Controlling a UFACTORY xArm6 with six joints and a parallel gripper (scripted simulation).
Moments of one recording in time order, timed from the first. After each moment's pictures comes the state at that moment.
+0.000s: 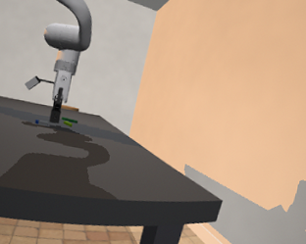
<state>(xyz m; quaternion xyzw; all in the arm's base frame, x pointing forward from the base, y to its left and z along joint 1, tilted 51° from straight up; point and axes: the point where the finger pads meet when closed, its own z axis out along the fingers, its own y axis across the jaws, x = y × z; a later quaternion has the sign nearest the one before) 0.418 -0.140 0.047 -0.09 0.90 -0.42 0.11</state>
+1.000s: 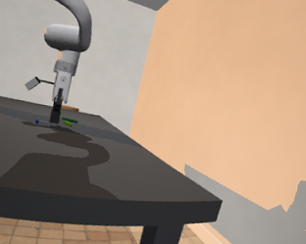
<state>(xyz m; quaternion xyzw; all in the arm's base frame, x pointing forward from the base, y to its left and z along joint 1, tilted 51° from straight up) 0.419 -0.141 0.046 -0.09 0.90 -0.42 0.11</state>
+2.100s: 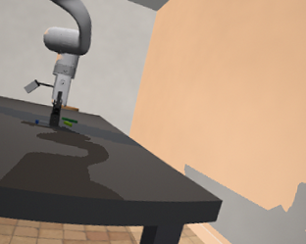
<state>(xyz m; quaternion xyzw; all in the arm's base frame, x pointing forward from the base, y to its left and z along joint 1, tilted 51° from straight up) 0.421 -0.149 0.039 -0.09 0.90 -0.42 0.11</state>
